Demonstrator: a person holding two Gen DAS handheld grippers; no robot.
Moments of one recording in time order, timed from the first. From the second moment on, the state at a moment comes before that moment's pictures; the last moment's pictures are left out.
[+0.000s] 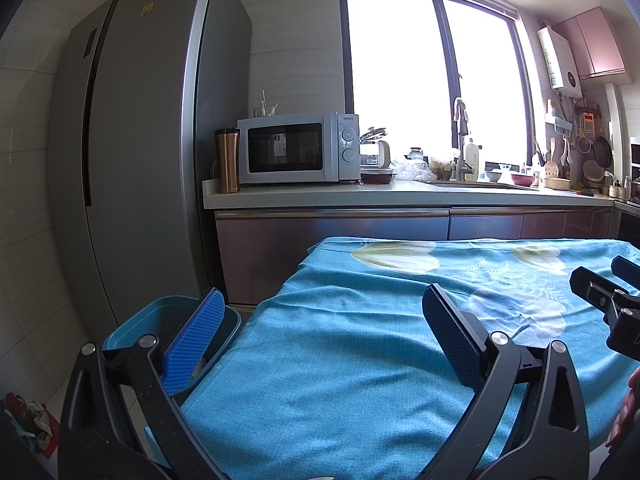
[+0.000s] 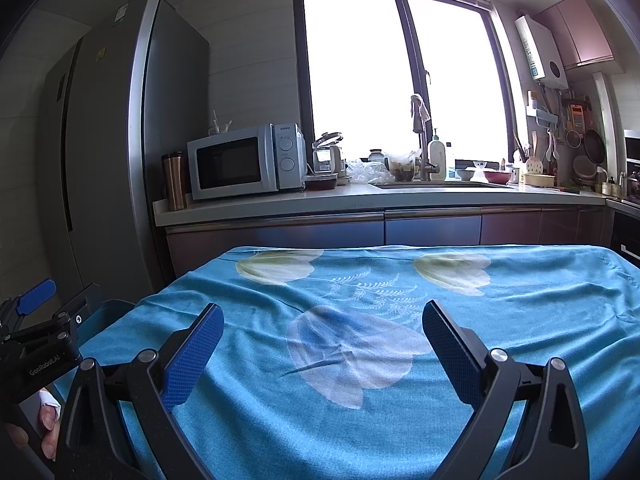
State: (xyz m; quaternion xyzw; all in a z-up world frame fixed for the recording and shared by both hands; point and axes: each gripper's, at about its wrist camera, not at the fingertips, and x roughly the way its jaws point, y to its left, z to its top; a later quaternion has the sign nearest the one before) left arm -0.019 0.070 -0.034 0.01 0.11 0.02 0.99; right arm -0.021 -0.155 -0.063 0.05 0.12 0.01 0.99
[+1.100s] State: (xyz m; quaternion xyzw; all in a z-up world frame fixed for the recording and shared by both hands) left arm -0.019 0.066 -0.039 0.01 0.12 0.02 0.99; right arm -0.022 -0.154 -0.066 0.05 0.12 0.01 0.99
